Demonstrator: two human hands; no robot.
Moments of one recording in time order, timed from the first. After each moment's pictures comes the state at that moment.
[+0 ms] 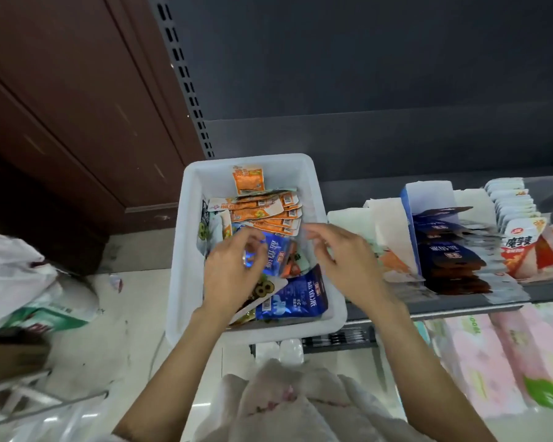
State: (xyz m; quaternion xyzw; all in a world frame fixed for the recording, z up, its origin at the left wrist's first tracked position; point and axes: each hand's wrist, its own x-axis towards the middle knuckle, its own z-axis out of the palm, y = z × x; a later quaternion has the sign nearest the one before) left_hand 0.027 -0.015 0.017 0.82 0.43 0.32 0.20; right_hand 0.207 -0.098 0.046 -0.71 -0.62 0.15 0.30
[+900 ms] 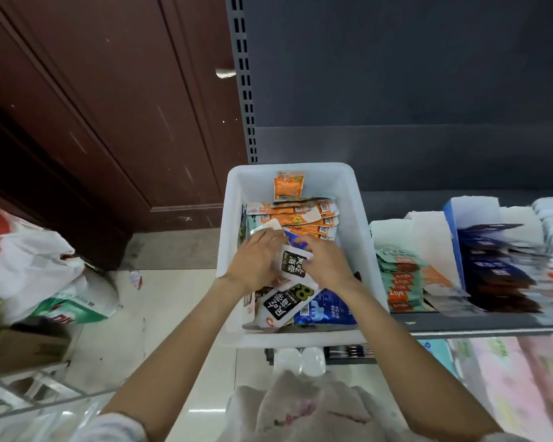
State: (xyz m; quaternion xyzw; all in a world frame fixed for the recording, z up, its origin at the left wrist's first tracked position) left_hand -0.006 0.052 -0.019 0.92 0.35 0.00 0.16; right_hand 0.144 -0.021 -0.006 -0.76 -0.57 0.27 0.17
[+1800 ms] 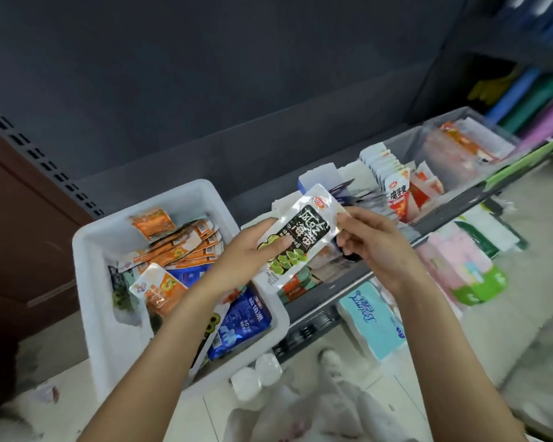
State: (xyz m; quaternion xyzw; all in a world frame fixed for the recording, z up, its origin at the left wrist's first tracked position) left_hand 0.143 -0.029 0.089 0.75 0.19 0.05 0.64; right_hand 0.280 -0.188 0.095 -0.62 -0.16 0.35 0.68
